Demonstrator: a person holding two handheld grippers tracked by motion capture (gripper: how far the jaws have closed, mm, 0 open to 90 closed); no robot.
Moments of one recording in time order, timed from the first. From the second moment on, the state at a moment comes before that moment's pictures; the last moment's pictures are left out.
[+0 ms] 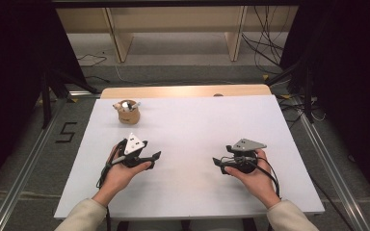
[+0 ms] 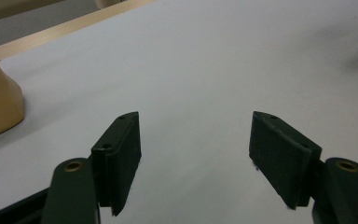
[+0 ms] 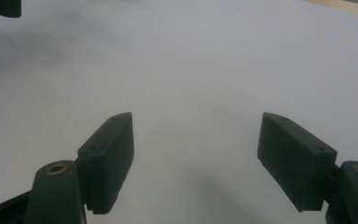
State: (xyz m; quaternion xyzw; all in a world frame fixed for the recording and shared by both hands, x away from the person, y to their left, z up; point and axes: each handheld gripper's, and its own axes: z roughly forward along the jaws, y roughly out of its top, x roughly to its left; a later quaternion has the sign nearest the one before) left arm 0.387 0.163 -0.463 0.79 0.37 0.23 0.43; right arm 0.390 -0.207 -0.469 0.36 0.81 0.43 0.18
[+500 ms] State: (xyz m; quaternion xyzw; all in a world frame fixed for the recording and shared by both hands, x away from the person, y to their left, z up) left arm 0.370 0.177 -0.479 0.79 0.38 0.22 0.42; right arm 0.386 -0.210 -0.470 0.36 0.81 0.43 0.18
